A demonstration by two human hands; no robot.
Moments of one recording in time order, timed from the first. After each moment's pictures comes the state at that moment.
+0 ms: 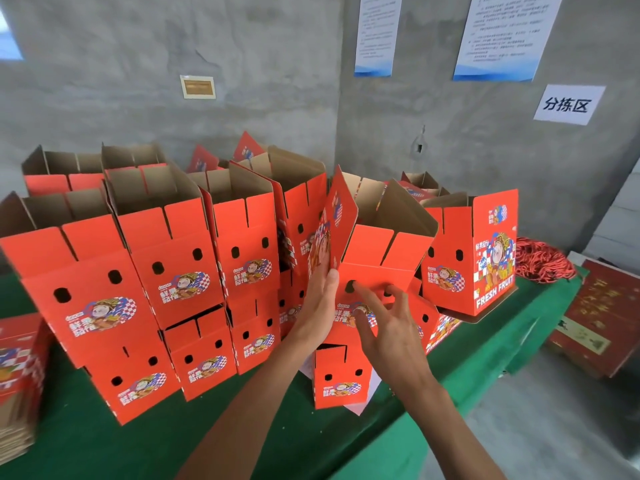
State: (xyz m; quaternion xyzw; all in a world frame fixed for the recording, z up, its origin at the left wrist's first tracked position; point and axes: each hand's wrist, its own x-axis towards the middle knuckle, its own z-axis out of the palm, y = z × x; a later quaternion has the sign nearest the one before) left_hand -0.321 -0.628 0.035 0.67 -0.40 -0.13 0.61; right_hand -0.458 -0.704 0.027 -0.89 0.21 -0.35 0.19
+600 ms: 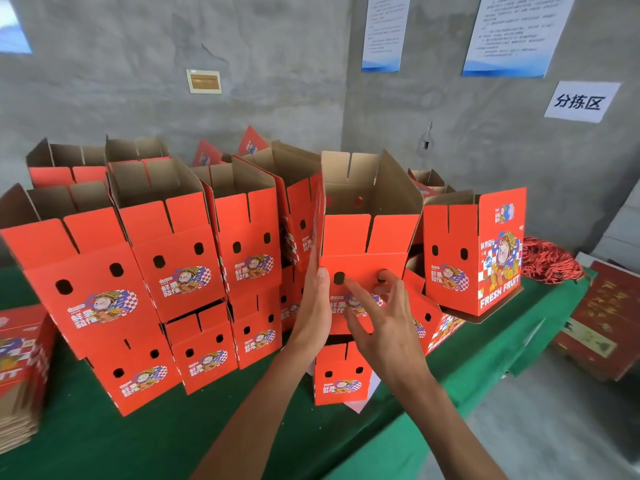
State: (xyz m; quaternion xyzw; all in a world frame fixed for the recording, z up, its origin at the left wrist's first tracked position) left_hand -0.326 -0.627 0.022 0.61 -0.36 -0.11 0.70; right_hand -0.450 -0.707 0.026 -0.90 0.14 -0.39 0.13
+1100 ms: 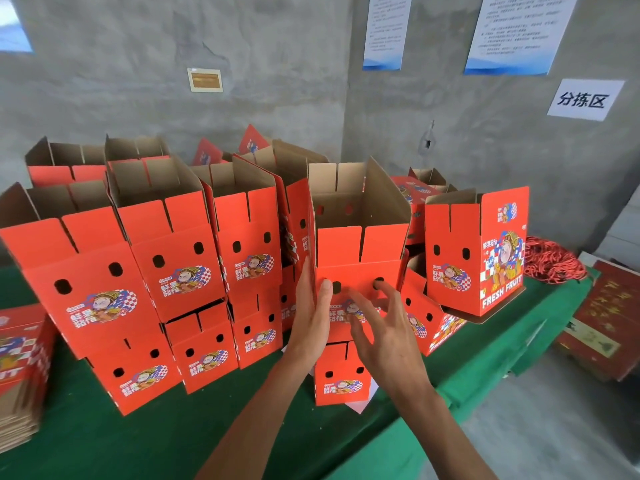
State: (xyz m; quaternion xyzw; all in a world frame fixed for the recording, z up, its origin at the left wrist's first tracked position) left_hand -0.323 -0.625 0.001 0.64 -0.34 -0.04 0.69; right_hand -0.452 -0.710 0.003 -0.90 0.14 -0.40 0.13
